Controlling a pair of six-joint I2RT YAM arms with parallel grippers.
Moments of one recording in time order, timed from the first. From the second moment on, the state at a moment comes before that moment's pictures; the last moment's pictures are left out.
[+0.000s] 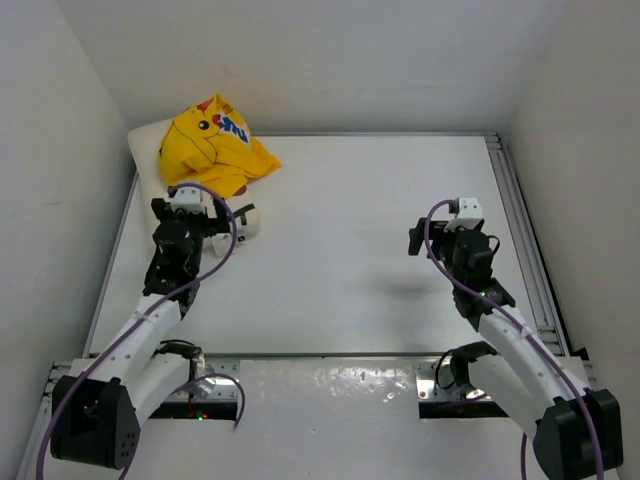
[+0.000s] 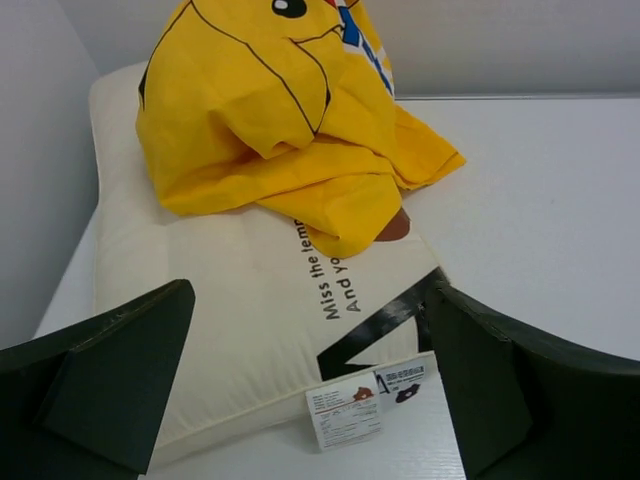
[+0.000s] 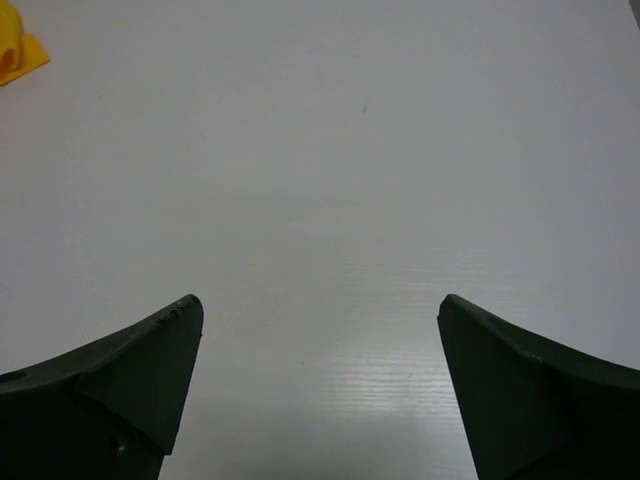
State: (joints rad) left arm -0.14 0.89 0.45 0.37 -0.22 0.10; right arm 0.24 0.82 0.37 0.17 0.16 0.15
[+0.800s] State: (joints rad) left arm -0.03 1.60 1.32 -0.07 -0.22 0.34; right arm 0.28 1.27 0.88 -0.13 0.09 0.04
